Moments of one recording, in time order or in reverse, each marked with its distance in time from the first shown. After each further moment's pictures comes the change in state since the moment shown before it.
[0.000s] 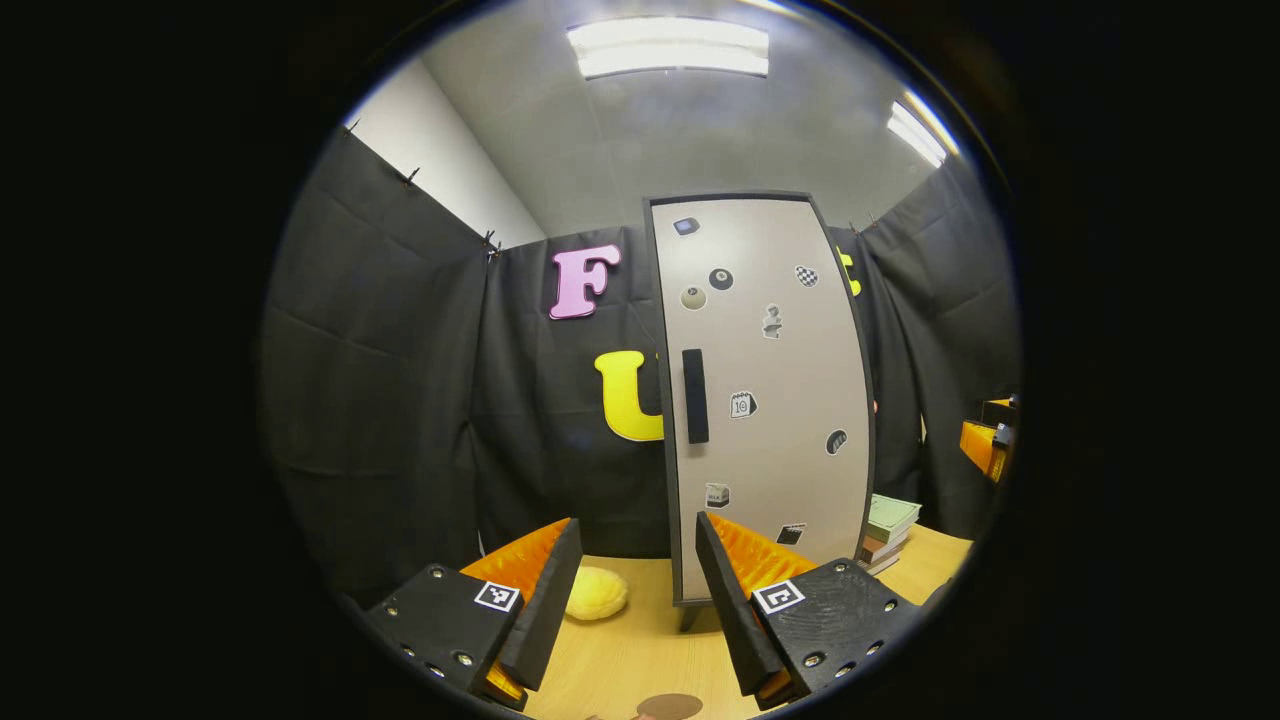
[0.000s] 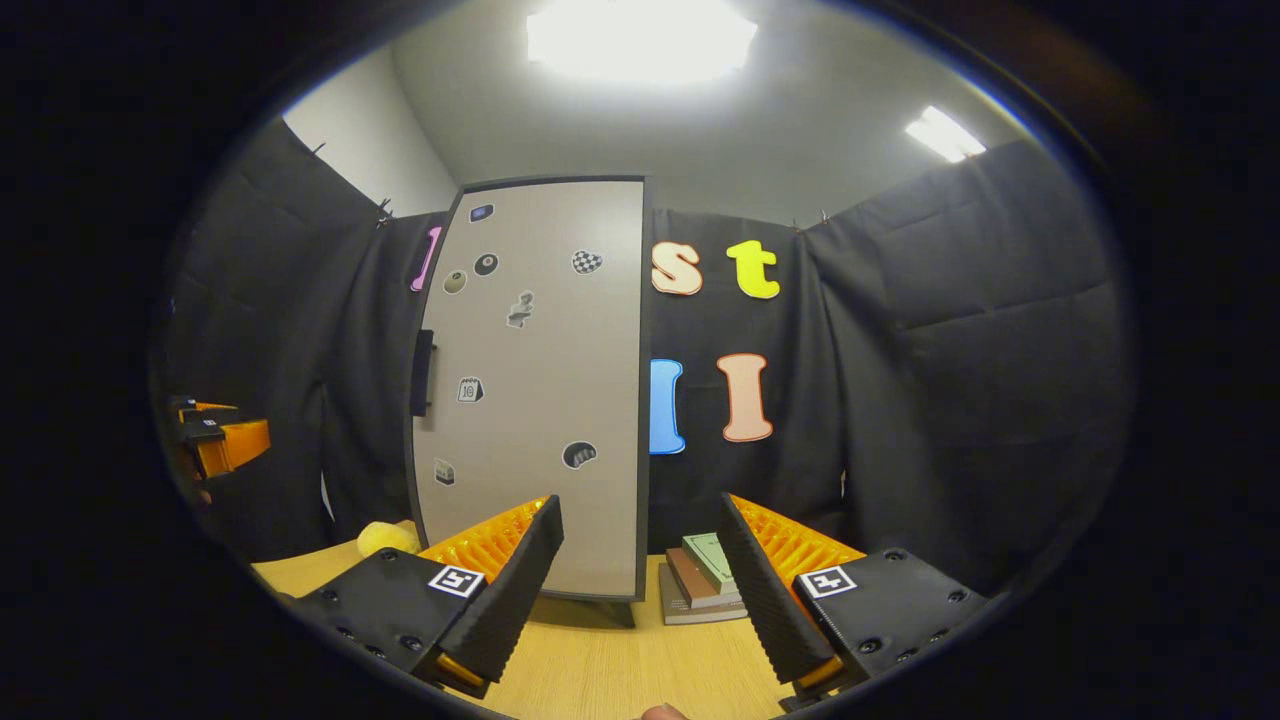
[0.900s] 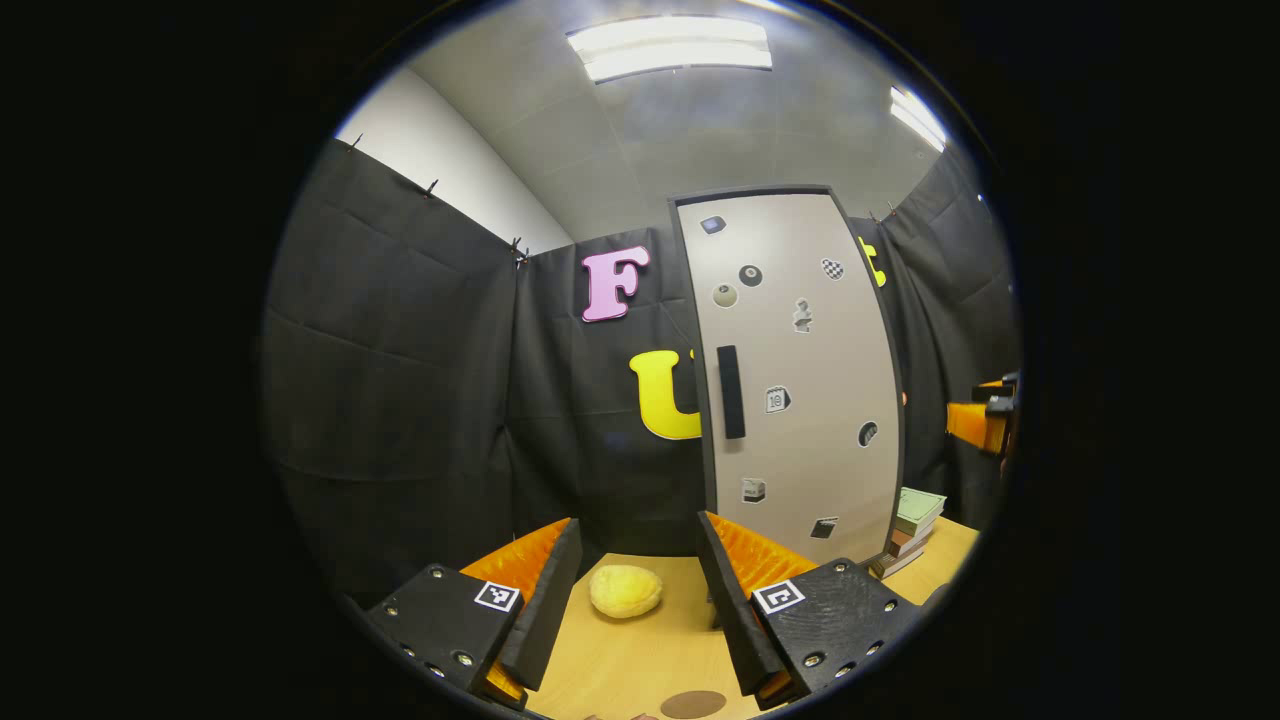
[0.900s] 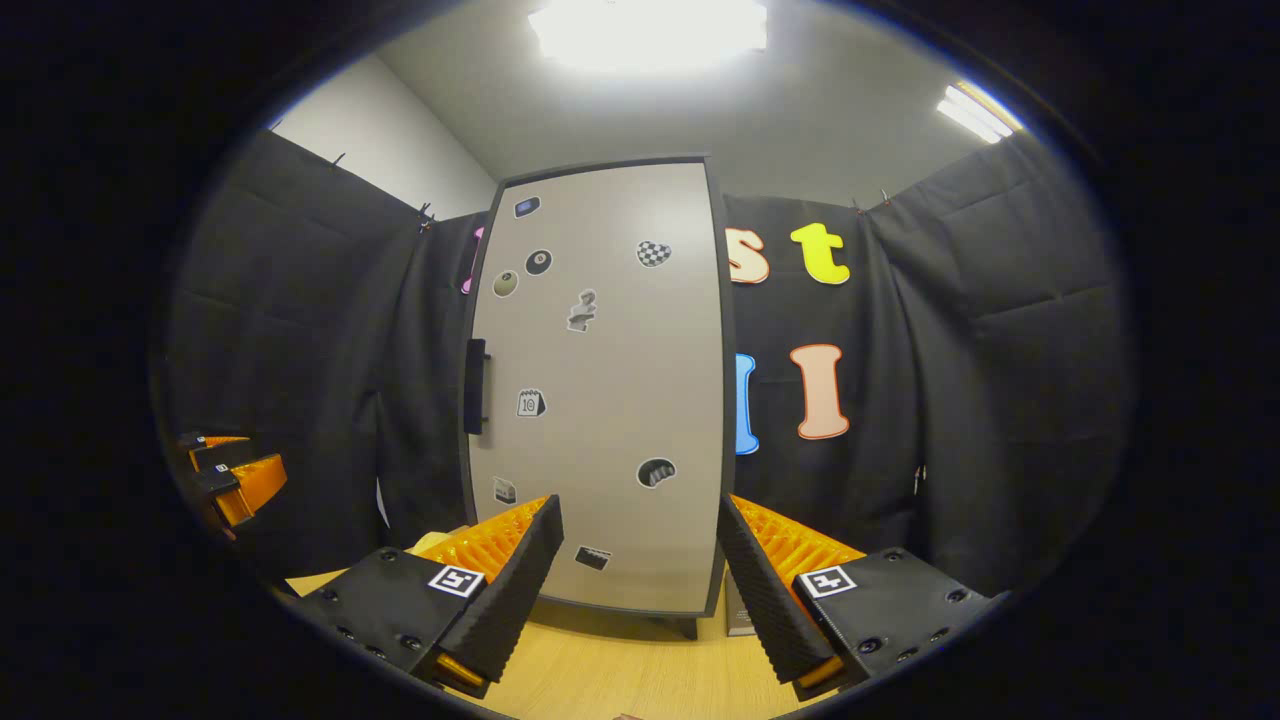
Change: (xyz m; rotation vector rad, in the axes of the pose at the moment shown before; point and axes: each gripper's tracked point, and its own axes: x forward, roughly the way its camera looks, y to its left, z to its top) left arm -0.008 0.040 -0.007 0.027 0.003 0.123; right arm 0.057 0.076 0.031 0.025 0.022 0.204
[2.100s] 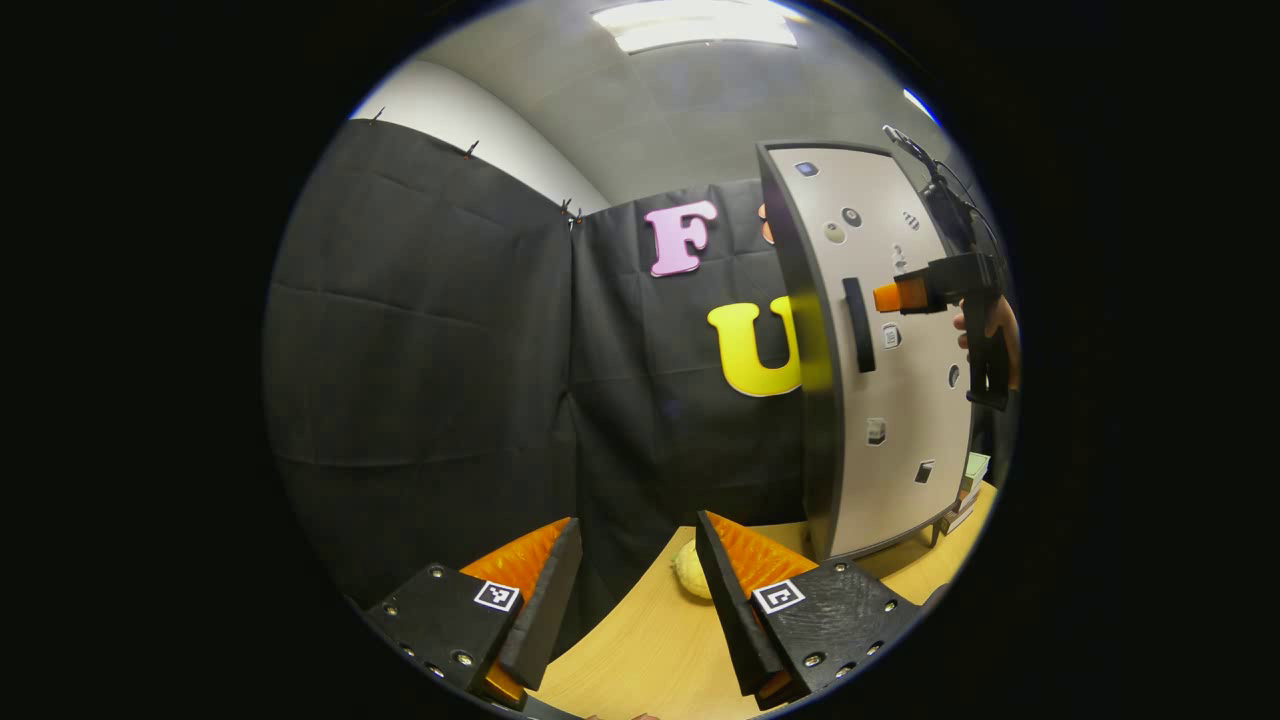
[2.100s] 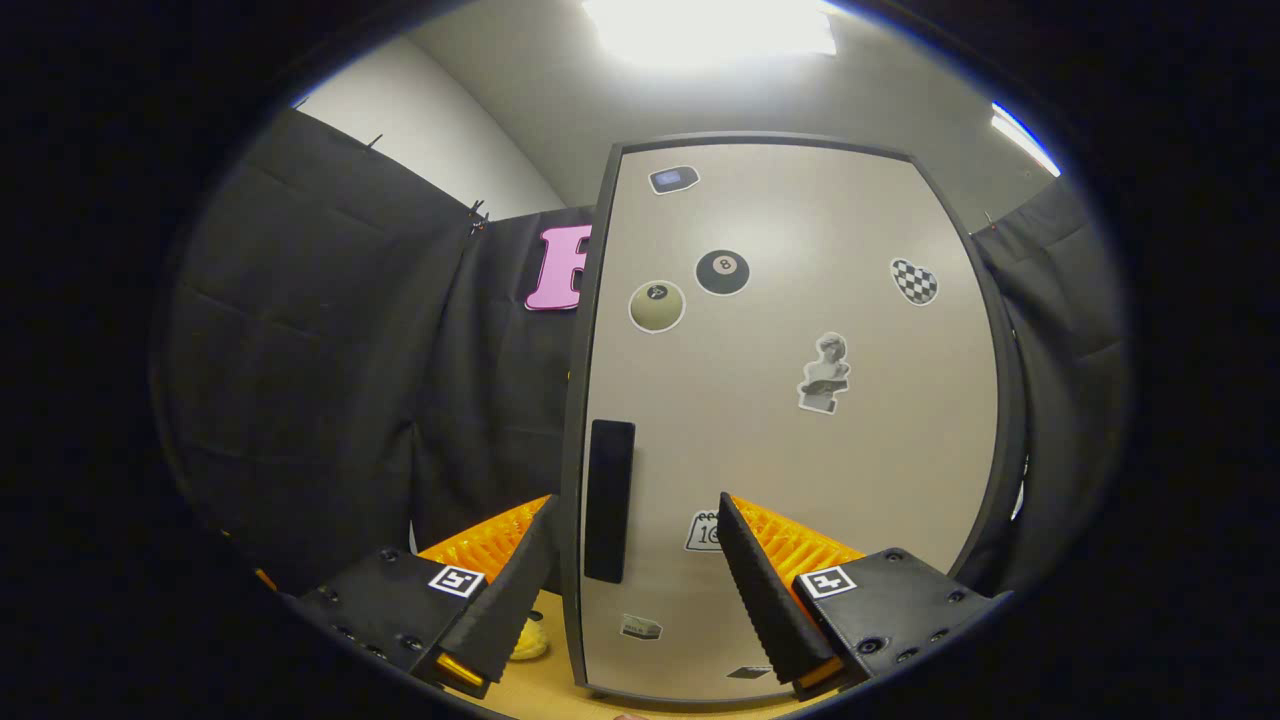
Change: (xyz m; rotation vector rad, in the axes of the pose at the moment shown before) left arm 0.055 0.172 -0.090 0.026 0.107 0.137; right arm 0.200 0.186 0.064 -0.033 -0.047 0.109
